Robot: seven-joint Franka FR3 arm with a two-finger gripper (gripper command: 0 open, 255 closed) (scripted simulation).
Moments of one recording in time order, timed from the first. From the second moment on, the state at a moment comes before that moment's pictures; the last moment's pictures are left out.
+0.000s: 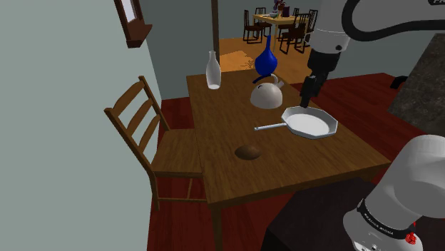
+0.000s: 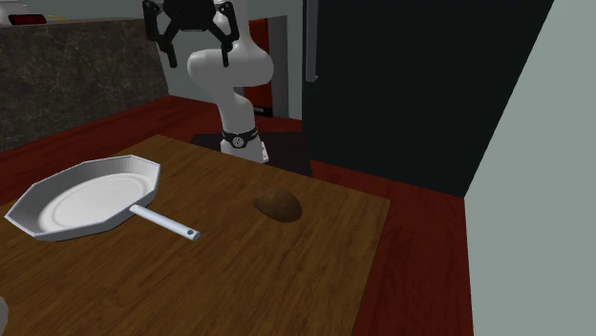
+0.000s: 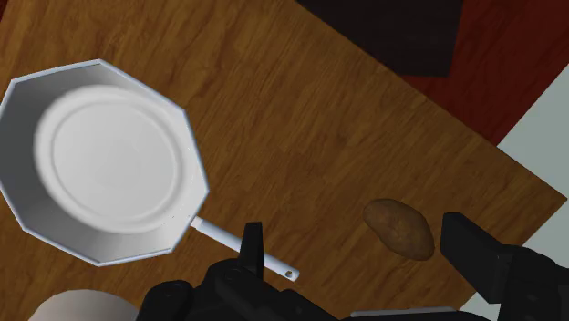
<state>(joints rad) 0.02 -0.78 0.00 -2.43 -0.01 1.68 -0.07</state>
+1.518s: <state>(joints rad) 0.16 -0.12 0.16 -2.37 -0.05 2.24 -0.10</state>
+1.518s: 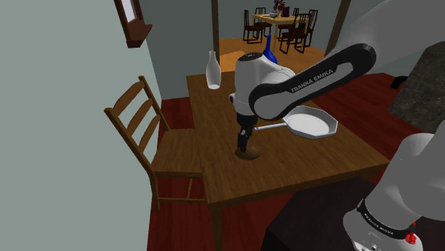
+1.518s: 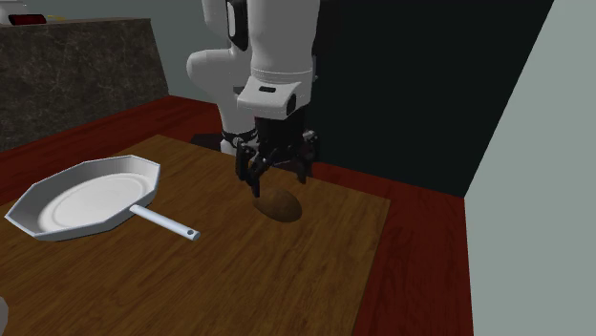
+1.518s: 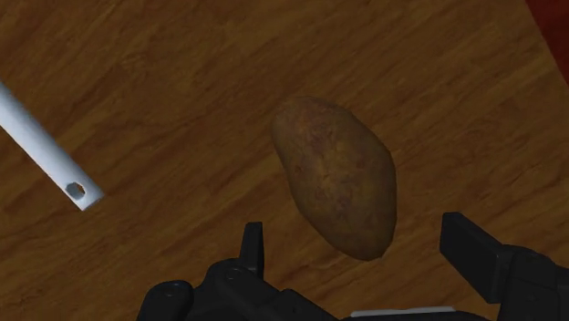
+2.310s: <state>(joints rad) 0.16 -0.03 0.17 -2.40 -0.08 2.36 -0.09</state>
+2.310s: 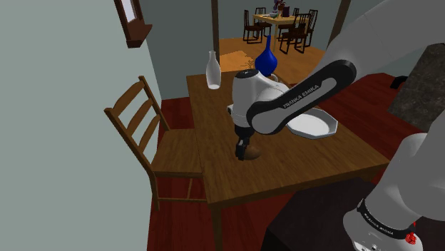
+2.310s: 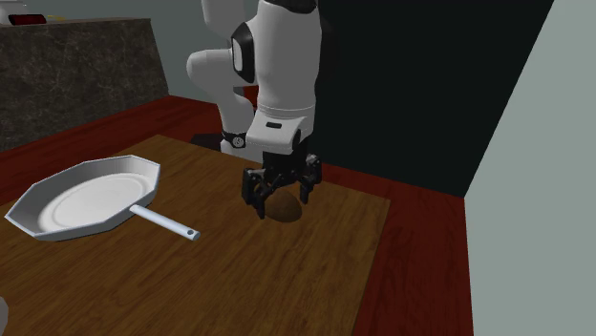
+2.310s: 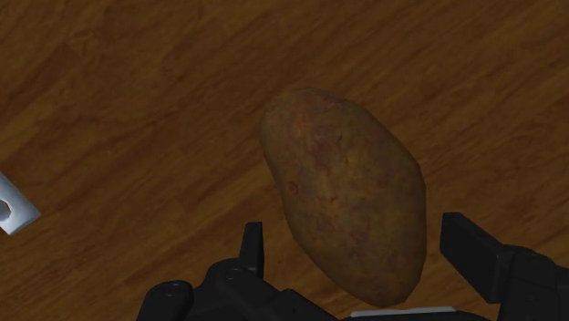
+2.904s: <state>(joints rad) 0.16 -0.03 0.17 -2.40 -0.08 2.36 -0.09</state>
